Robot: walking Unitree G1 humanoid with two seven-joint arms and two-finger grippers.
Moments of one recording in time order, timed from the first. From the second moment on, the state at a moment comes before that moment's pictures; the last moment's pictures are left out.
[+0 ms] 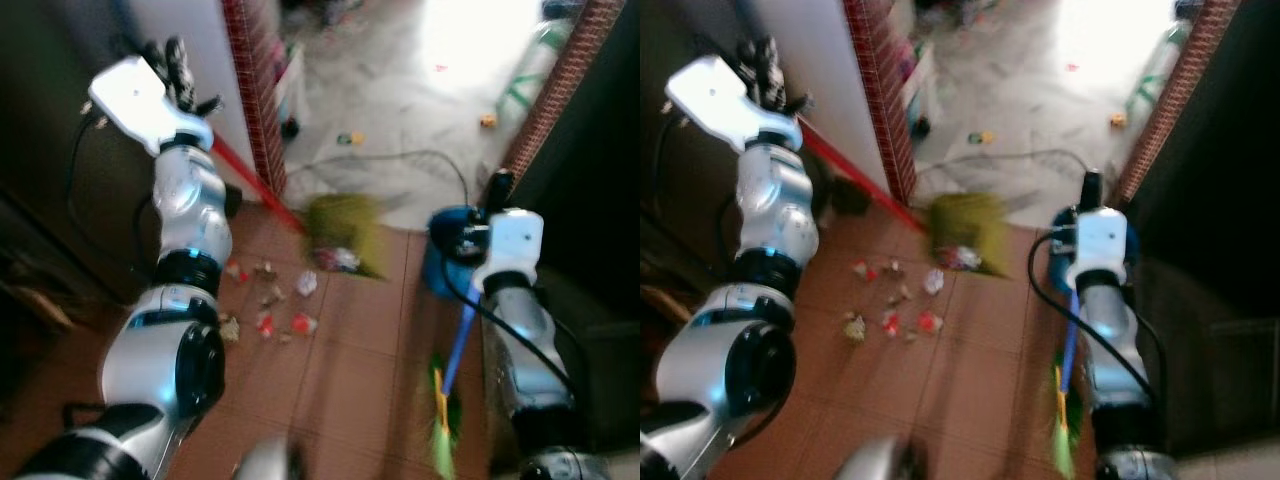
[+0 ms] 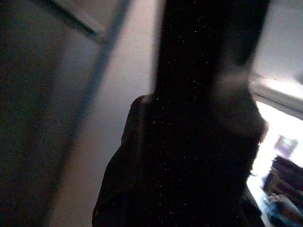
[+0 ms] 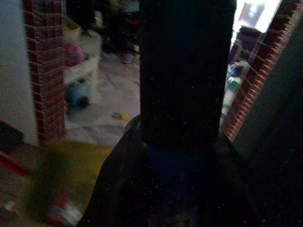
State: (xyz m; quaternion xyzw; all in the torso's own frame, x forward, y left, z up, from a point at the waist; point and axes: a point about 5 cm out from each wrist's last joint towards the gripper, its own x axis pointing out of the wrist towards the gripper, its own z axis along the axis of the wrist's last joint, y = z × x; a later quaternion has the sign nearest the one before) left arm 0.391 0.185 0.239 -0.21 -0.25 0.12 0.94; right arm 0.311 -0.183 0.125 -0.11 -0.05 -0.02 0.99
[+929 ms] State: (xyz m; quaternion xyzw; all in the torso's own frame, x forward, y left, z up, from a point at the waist) left arm 0.395 0.165 0.243 -0.23 -0.24 0.10 0.94; right arm 0.305 -0.201 0.120 -0.11 -0.05 -0.03 0.99
